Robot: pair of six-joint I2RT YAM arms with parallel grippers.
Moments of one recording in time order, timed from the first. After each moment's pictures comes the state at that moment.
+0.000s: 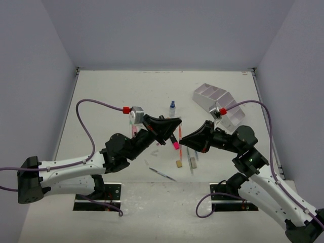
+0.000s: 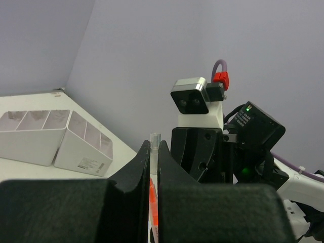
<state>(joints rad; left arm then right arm) -1.19 1.04 0.69 0.75 -0.28 -0.45 0.62 0.62 0.60 0.10 -0.68 0.72</state>
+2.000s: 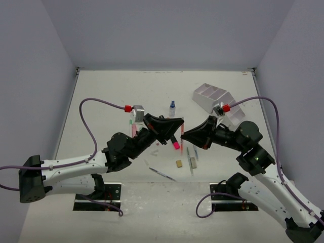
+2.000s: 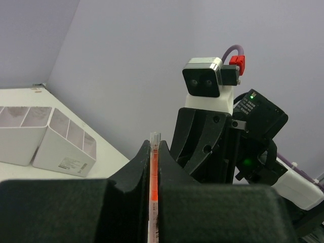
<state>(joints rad) -1.19 1.07 0.69 0.78 -0.23 -0.52 0.63 0.64 0.74 -0.06 -0.59 0.58</state>
